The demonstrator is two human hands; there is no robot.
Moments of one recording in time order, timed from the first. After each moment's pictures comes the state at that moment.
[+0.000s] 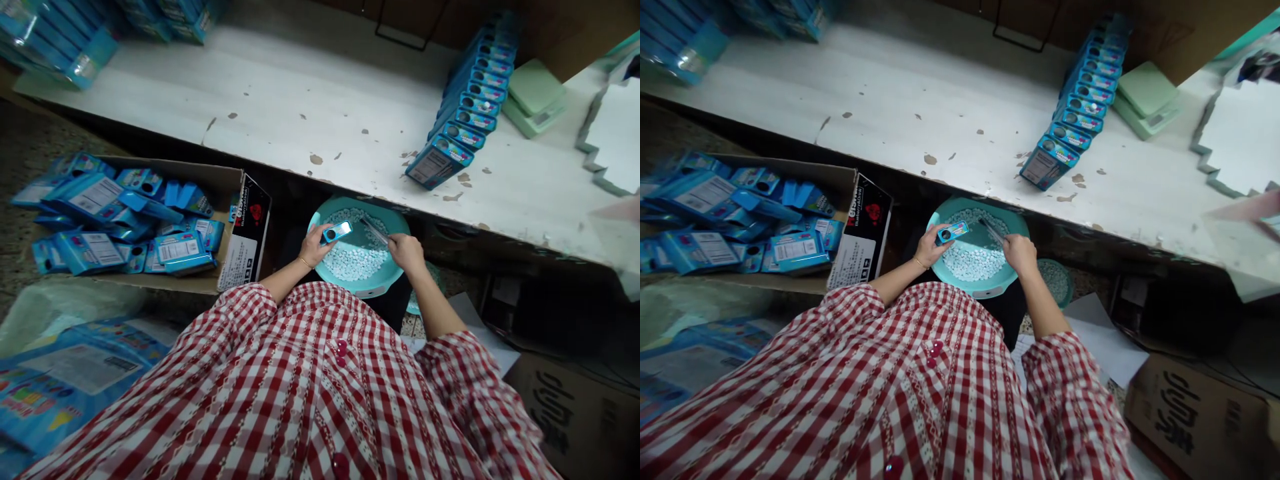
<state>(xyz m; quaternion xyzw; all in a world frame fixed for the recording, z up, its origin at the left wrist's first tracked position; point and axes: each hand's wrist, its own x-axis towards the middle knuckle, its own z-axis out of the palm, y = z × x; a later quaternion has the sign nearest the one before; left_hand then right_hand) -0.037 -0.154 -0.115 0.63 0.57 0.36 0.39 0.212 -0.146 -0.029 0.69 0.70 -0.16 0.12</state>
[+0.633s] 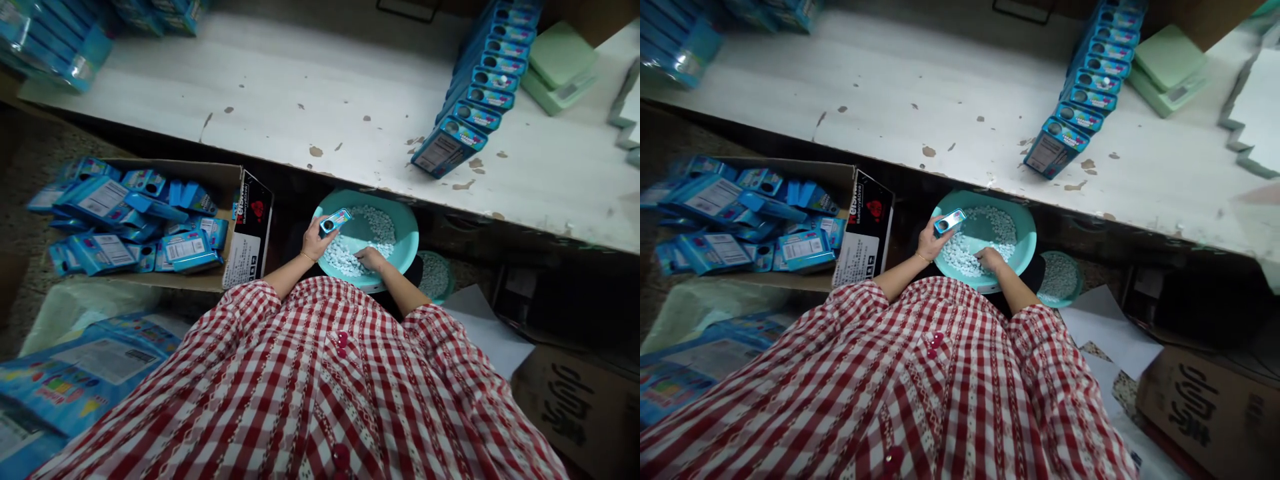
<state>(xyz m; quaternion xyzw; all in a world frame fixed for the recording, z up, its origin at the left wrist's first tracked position) -0.043 -0.152 -0.135 0.63 0.57 0.42 0.30 0.165 -0.164 -0.146 0.55 0.73 -0.39 0.15</state>
